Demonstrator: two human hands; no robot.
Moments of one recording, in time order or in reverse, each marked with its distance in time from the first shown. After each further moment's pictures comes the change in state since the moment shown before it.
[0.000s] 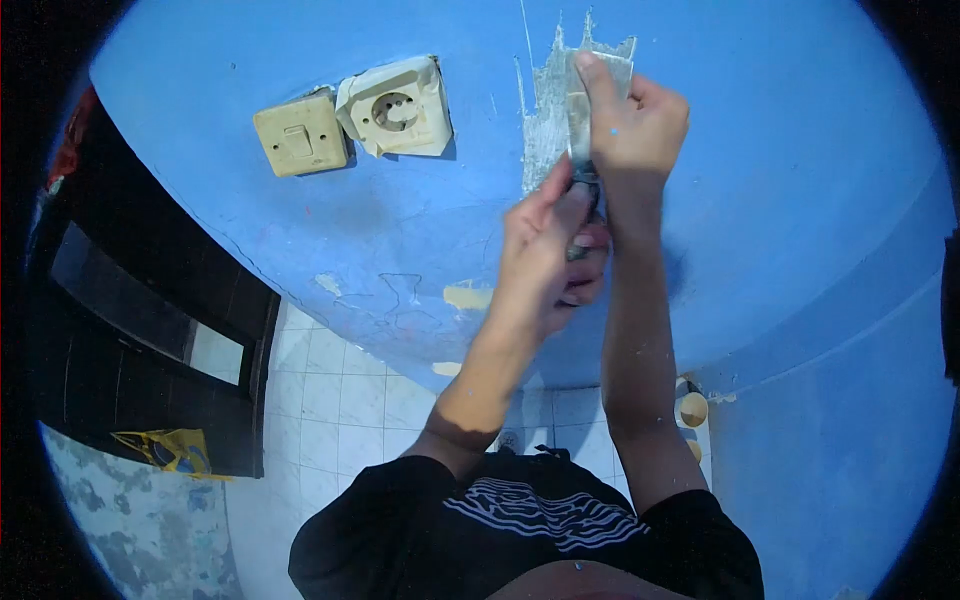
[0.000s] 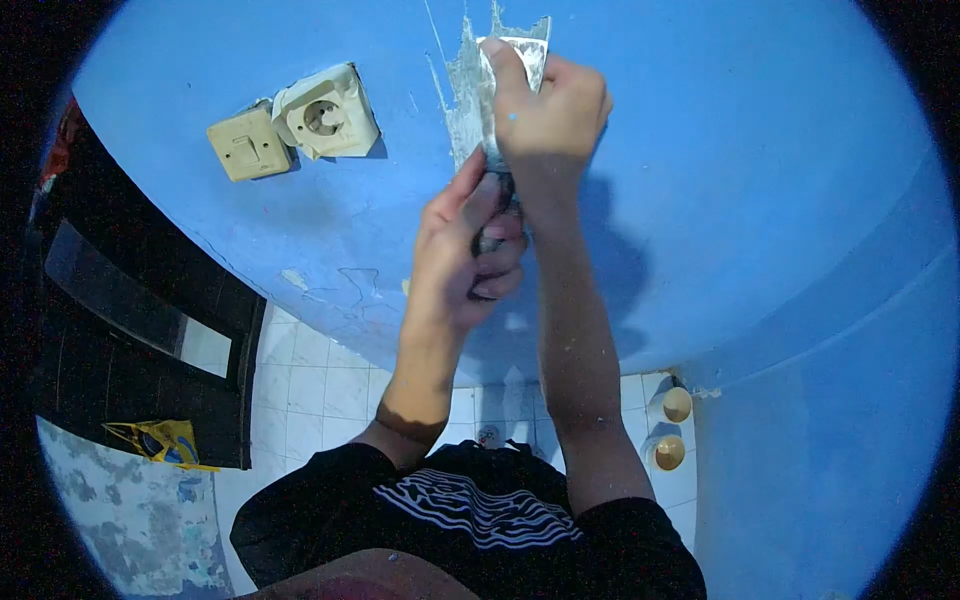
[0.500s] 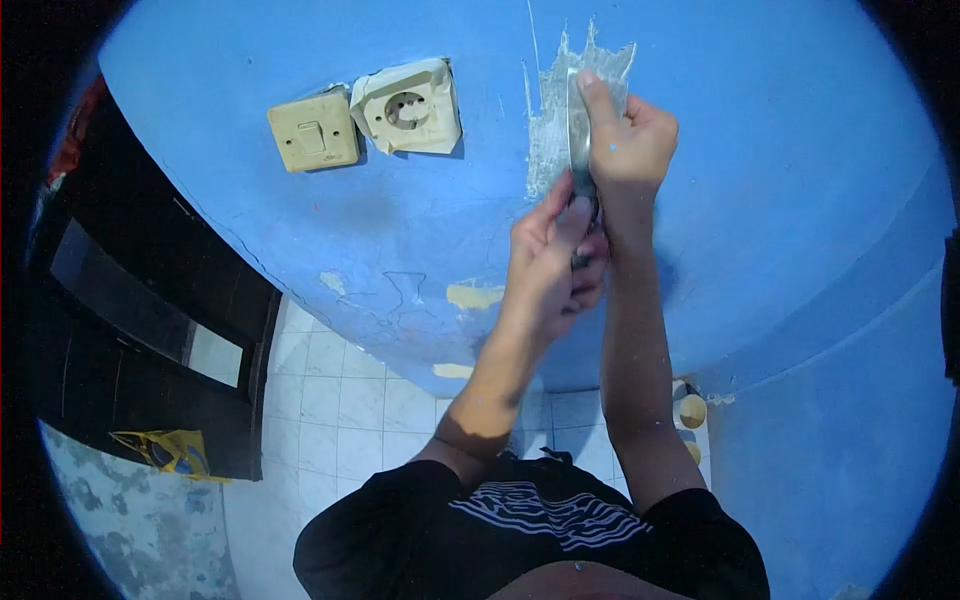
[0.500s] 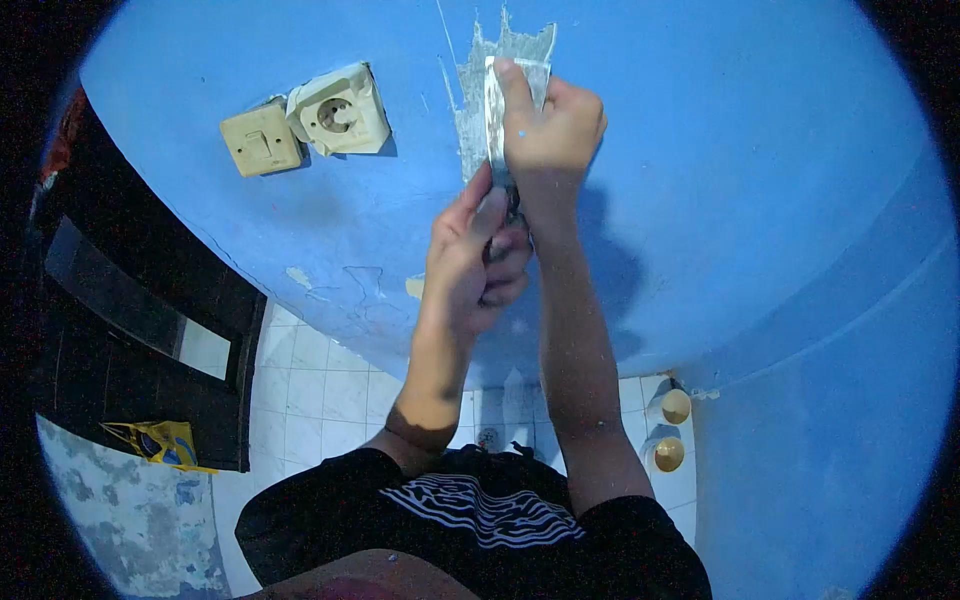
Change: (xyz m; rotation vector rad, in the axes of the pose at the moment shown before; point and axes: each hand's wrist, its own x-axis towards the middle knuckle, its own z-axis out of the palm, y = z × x) left_hand -0.009 -0.009 -0.003 0.031 0.010 0.060; right_hand -0.004 -0.007 -0.002 -0.034 -0.054 0.024
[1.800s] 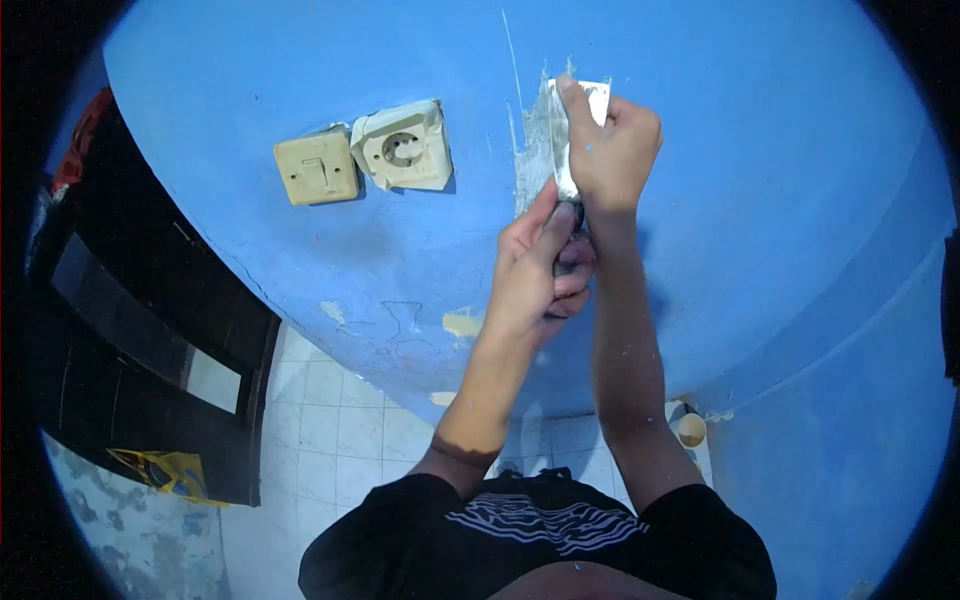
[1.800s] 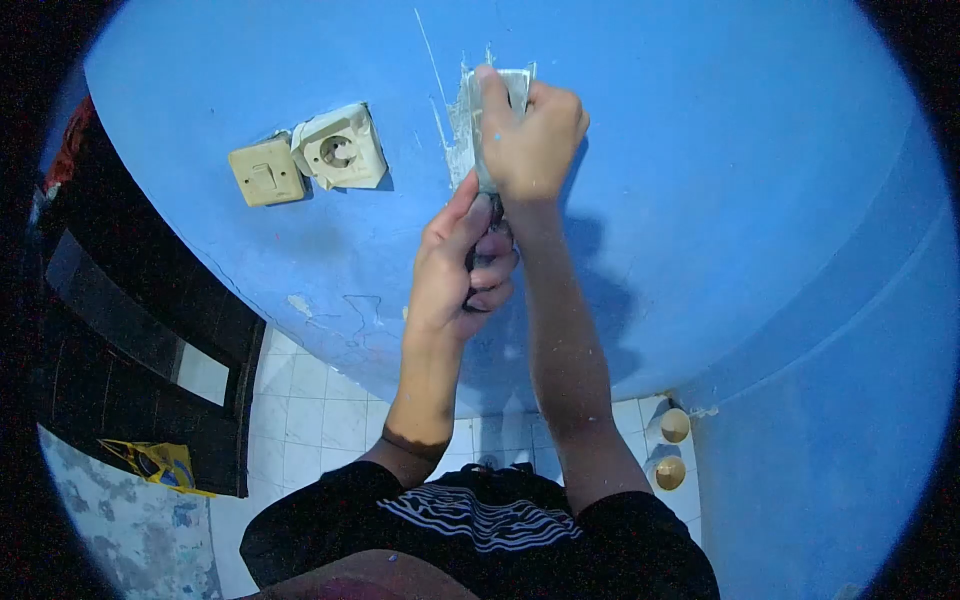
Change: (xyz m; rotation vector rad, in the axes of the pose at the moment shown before) left_hand 0.009 0.018 0.010 -0.027 -0.024 -0.055; right_hand 0.016 -0.025 0.004 -0.118 0.037 0.012
